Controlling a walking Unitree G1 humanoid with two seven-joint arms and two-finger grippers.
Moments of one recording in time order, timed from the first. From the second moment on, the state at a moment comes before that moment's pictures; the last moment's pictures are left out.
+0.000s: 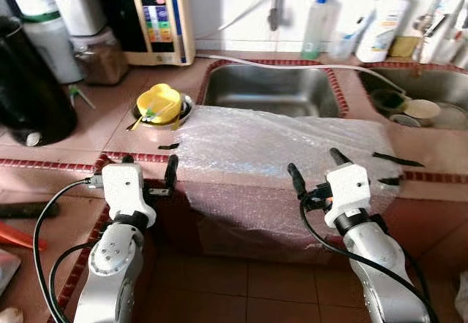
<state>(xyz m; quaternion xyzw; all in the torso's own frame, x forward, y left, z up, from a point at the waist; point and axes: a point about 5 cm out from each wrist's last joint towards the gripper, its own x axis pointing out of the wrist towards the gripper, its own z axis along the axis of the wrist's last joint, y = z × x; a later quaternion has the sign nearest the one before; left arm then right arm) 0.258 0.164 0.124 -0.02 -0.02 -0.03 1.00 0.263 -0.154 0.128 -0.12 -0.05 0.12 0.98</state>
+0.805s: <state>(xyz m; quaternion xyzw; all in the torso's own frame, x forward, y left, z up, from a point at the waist) 0.256 0.154 0.123 -0.04 -0.02 -0.04 1.00 0.254 -0.153 0.133 -0.12 -0.06 0.13 0.98</state>
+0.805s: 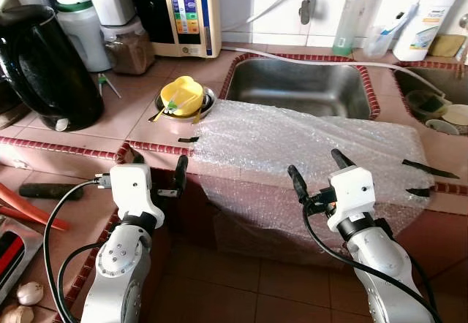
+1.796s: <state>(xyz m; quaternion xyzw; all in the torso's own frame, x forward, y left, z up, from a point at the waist) 0.256 0.160 0.147 -0.01 -0.07 -0.02 1.00 0.277 -0.131 0.155 -0.09 -0.09 0.16 0.98</state>
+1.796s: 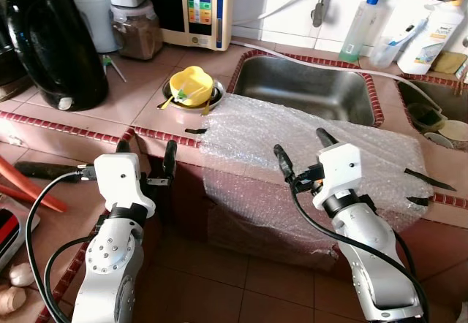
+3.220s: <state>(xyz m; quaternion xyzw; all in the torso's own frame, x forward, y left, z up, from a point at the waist) 0.264 0.171 0.157 0.01 -0.06 0.00 1.00 0.280 -0.128 0.171 -0.04 -0.10 0.14 0.98</state>
